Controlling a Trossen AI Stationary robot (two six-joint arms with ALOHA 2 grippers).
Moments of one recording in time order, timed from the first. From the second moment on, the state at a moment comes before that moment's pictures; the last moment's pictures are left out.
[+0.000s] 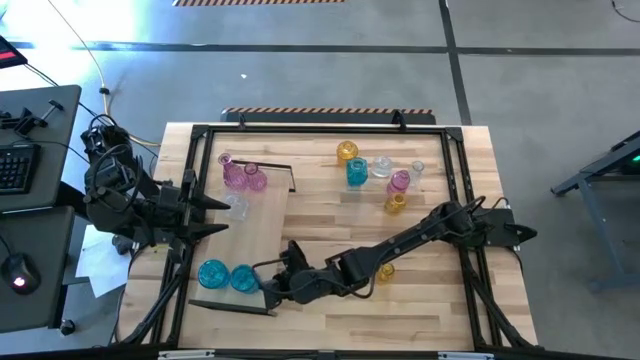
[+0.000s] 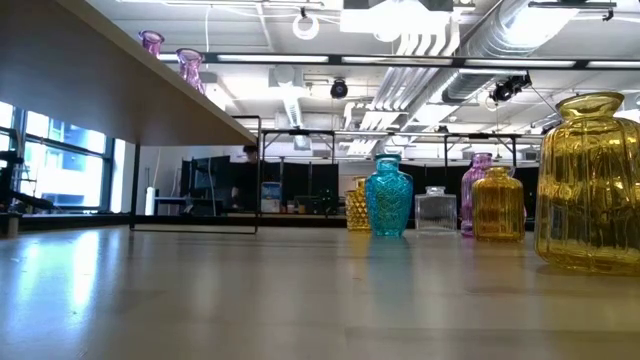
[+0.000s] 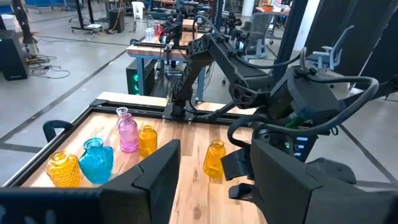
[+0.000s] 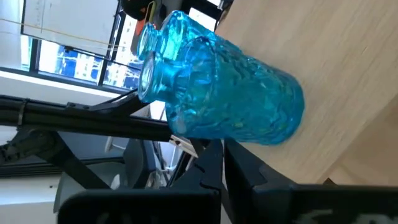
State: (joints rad) left arm -0.92 0.87 1.21 -0.62 -0.95 -0.33; right arm 0.43 2.23 2.01 -0.21 0.35 1.37
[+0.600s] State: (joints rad) left arm -0.92 0.86 1.21 -0.62 -0.95 -0.34; right arm 0.41 2.23 2.01 -0.14 0.30 1.34
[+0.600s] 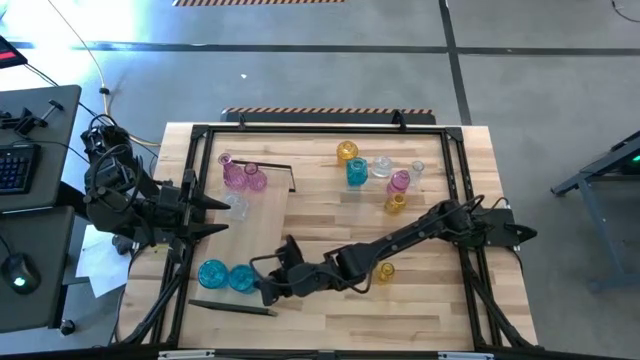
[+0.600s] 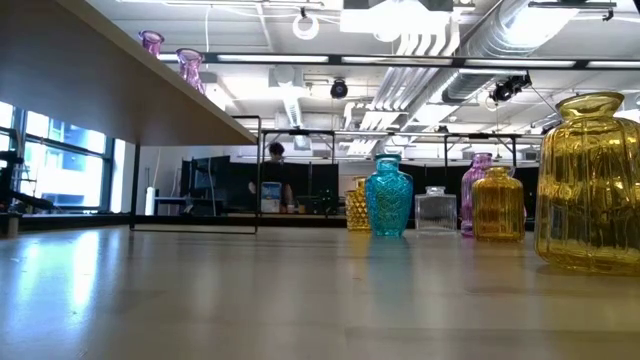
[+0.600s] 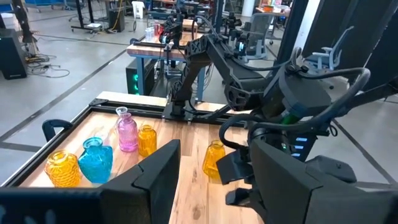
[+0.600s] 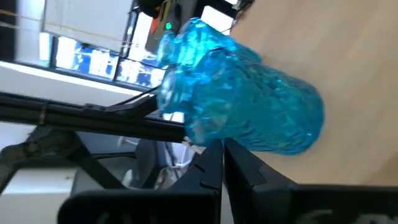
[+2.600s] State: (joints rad) left arm -0.92 0.86 1.21 -0.62 -0.95 -0.35; right arm 0.37 2.28 2.01 -0.03 0.23 1.28
